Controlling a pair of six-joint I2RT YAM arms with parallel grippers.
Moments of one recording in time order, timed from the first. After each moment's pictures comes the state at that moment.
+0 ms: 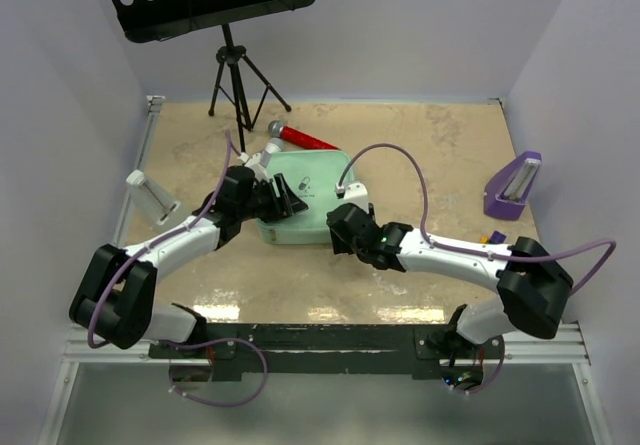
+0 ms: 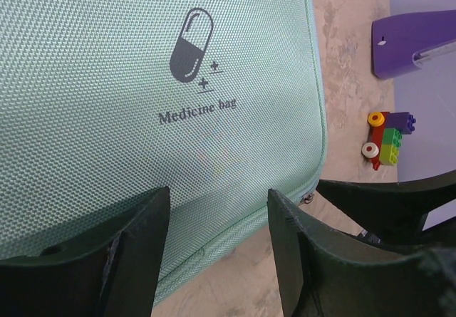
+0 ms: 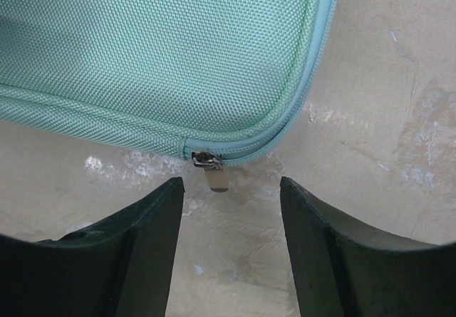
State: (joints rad) left arm -0.44 1.37 0.69 0.12 0.31 -0.72; right arm 0.98 1.42 0.86 -0.32 0.52 0.57
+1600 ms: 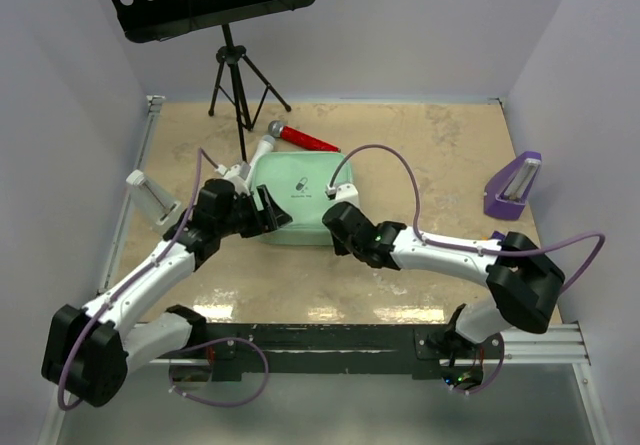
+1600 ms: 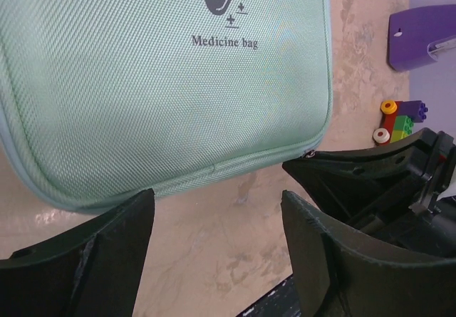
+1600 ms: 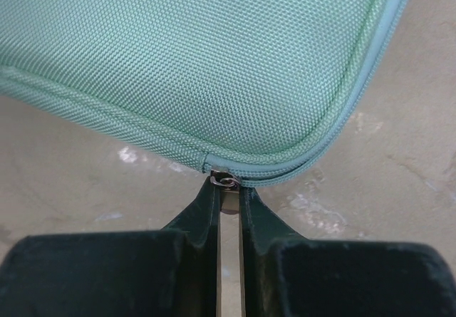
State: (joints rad) left arm -0.42 1.10 0.64 -0.15 0.27 -0.70; right arm 0.97 1.48 0.88 -0.25 0.42 0.53
